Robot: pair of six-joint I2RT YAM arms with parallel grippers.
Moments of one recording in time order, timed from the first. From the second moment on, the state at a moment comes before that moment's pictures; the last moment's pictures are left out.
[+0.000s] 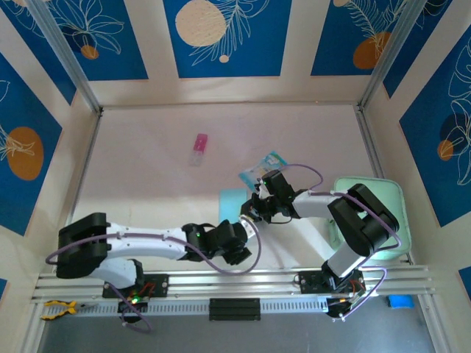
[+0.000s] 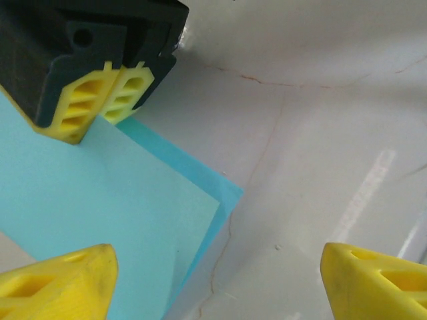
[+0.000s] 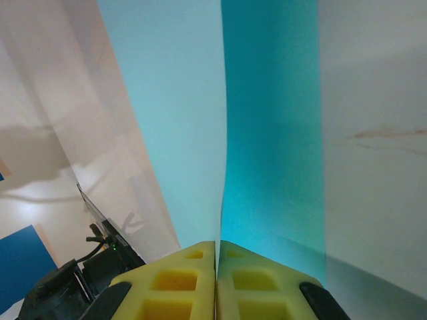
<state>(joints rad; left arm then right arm) -1.34 1.45 0.77 -0.30 -0.30 -0.23 0.60 1.61 0.62 0.06 -0.63 1.04</state>
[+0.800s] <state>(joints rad) -1.35 1.53 0.80 -0.31 -0.45 -0.18 0.60 1.59 0.62 0.05 -0.63 1.04</state>
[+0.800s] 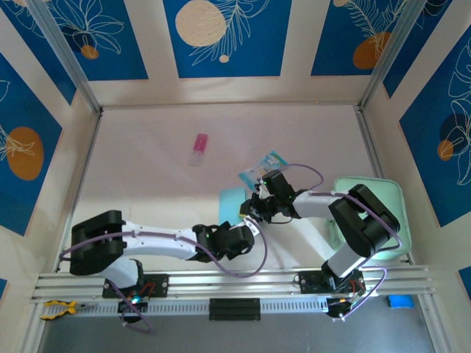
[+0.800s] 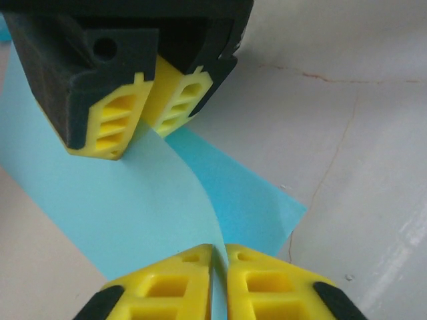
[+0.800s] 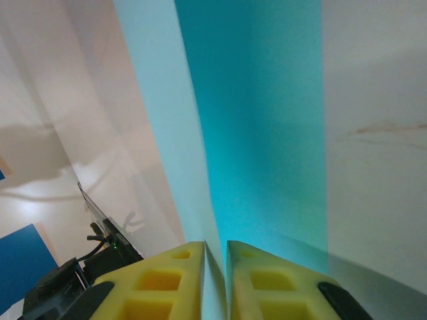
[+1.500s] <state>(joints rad) -1.10 1.38 0.75 -0.21 0.11 -0.44 0.60 1.08 0.45 -0.30 -0.40 1.05</state>
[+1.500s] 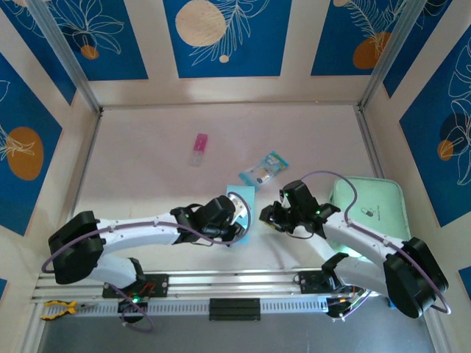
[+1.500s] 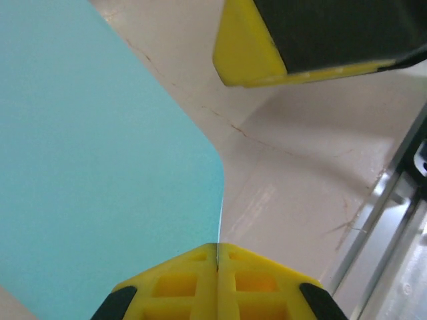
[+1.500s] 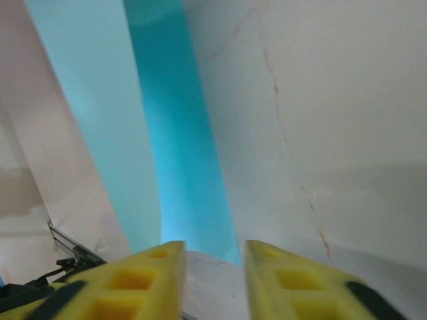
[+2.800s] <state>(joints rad) -1.00 1.46 0.71 -0.23 0.18 -0.46 0.84 1.48 0.57 -0.16 -0.34 1.10</state>
